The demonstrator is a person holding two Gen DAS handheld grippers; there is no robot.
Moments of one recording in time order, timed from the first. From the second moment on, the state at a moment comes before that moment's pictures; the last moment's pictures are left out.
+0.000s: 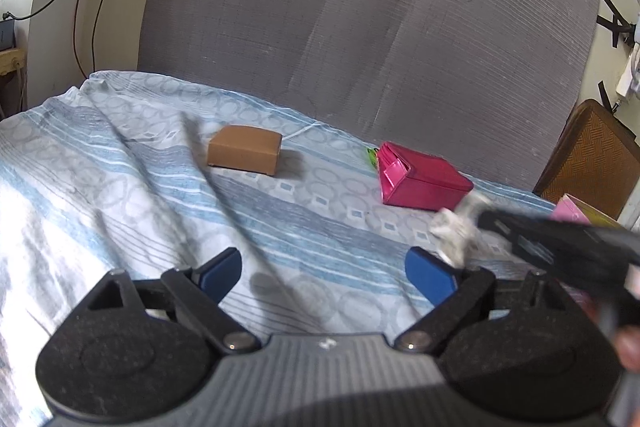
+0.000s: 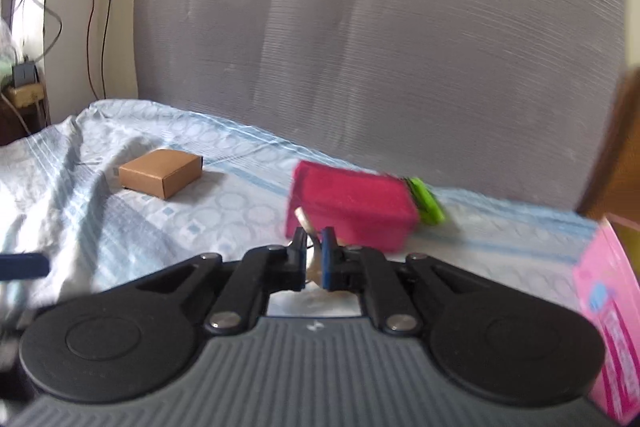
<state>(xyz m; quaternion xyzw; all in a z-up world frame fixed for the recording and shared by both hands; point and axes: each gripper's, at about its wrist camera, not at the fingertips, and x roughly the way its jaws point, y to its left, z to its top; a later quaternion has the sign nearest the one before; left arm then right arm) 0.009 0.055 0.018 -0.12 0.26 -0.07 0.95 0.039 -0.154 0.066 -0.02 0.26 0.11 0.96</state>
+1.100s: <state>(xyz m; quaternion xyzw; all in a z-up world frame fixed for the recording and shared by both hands) -0.021 0.009 0.026 -0.07 0.31 -0.17 0.93 -0.017 -0.210 0.064 0.07 0.27 0.14 0.95</state>
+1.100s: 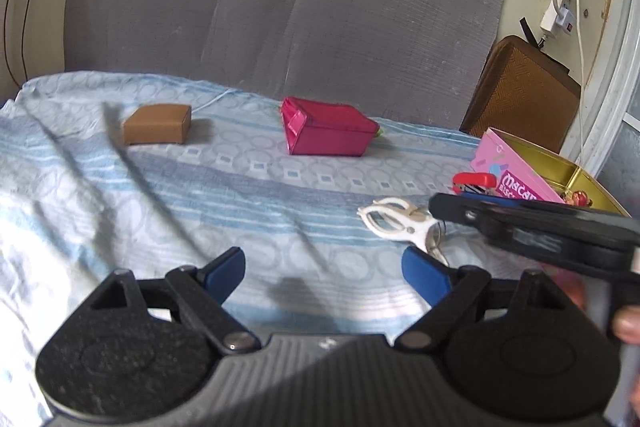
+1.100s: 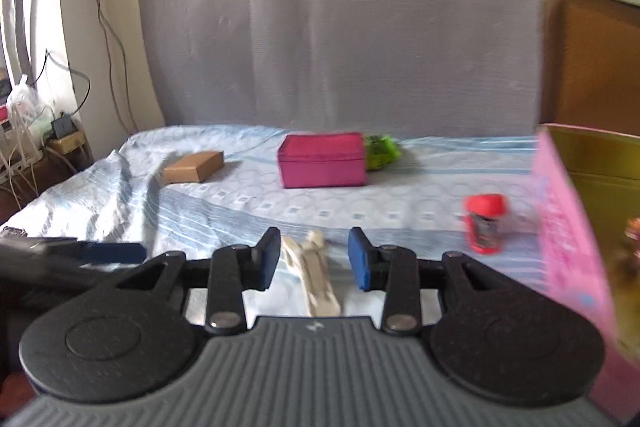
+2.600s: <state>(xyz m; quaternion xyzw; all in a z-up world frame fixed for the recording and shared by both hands) 0.001 -0.131 0.012 0.13 0.33 -0.35 0.87 -0.088 -0.267 0.030 0.02 0.31 0.07 0.95</state>
